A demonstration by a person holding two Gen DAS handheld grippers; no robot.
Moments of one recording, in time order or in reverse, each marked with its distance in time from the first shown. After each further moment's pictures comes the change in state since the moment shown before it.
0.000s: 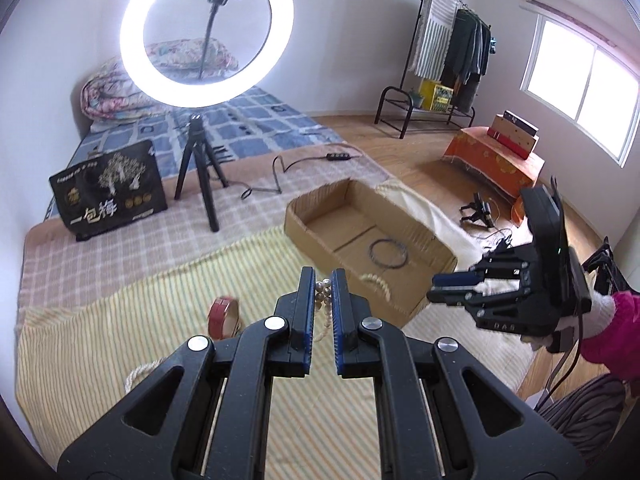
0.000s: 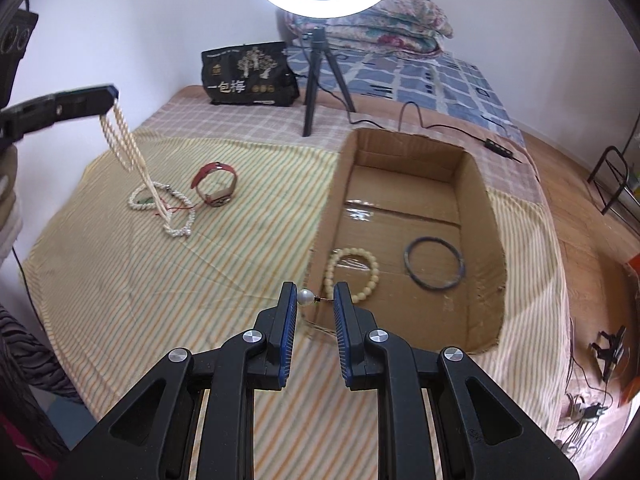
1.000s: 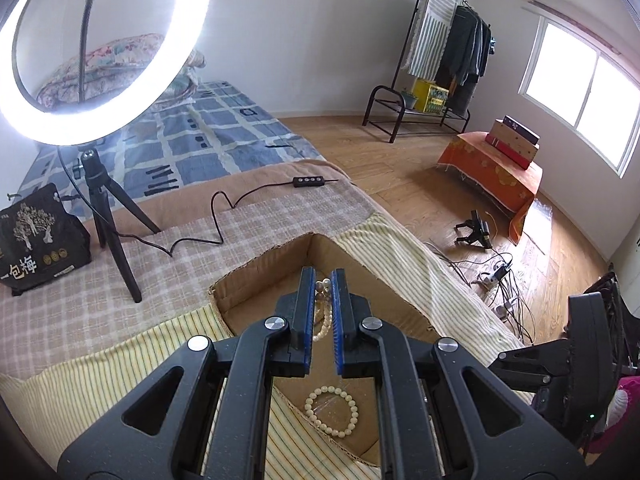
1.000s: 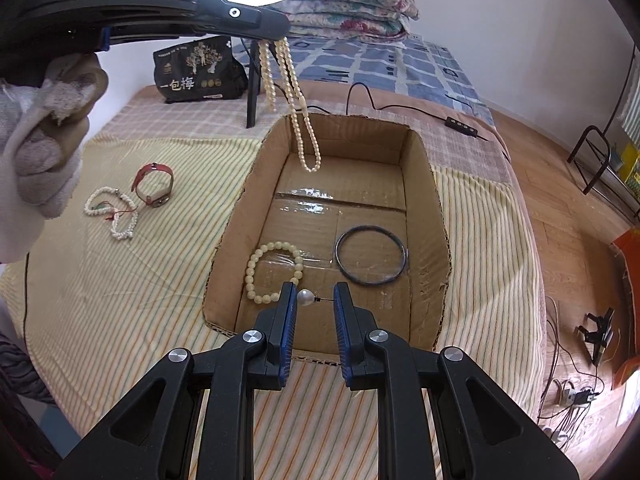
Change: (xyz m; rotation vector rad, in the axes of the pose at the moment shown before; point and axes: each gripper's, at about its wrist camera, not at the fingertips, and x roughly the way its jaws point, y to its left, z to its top) left arm 0.158 -0.048 0.090 -0.020 0.030 -0.037; right arm 0.015 -0.055 0.000 0.051 0.042 -0.068
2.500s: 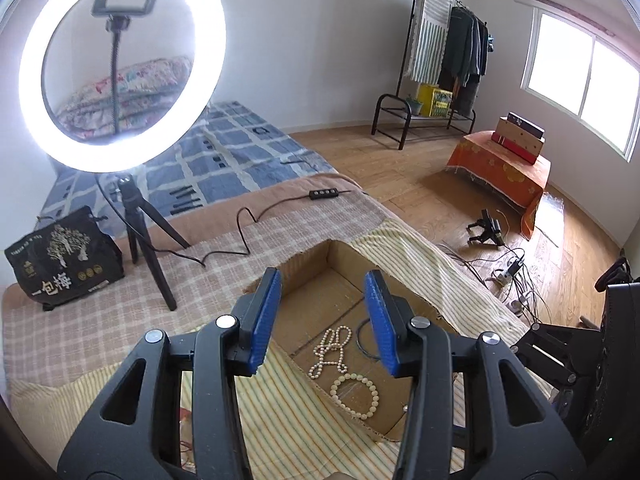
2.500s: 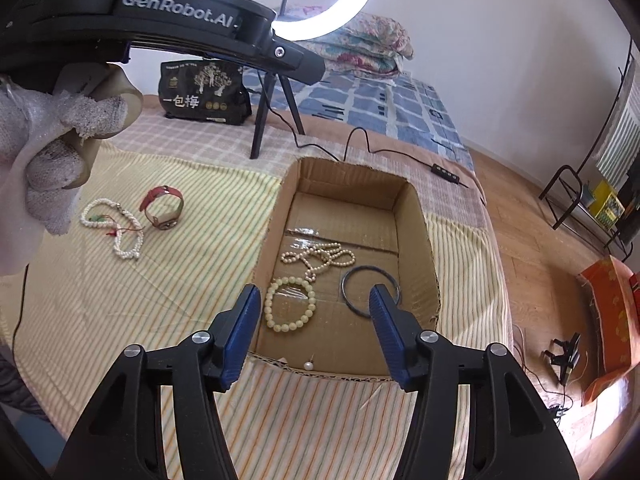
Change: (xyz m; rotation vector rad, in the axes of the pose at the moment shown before) left arm -0.052 0.003 -0.004 0.066 -0.055 0.063; right arm -0.034 0.054 0.017 -0.070 -0.096 -0.134
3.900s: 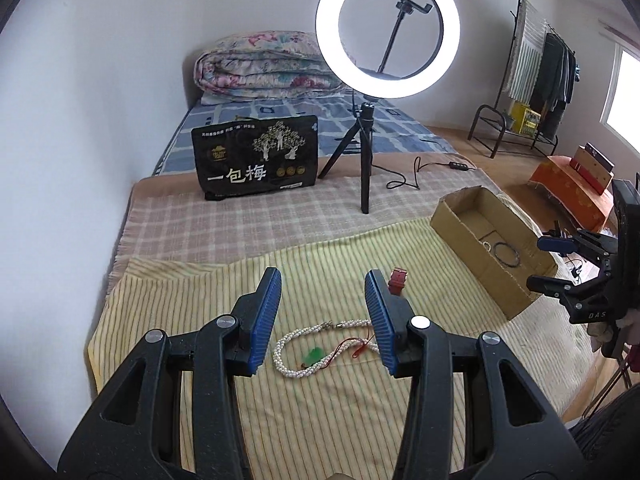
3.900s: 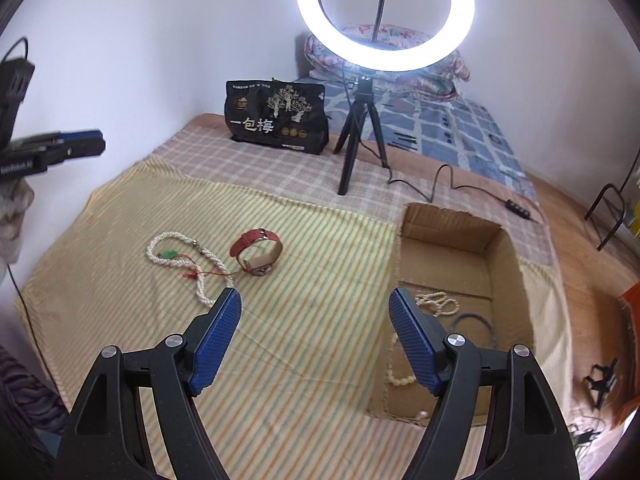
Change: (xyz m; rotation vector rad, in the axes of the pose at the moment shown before) left arm -0.170 0.190 -0.145 -0.209 0.038 0.271; right arm 0.012 0.083 0.040 -0.013 -0.057 0.185
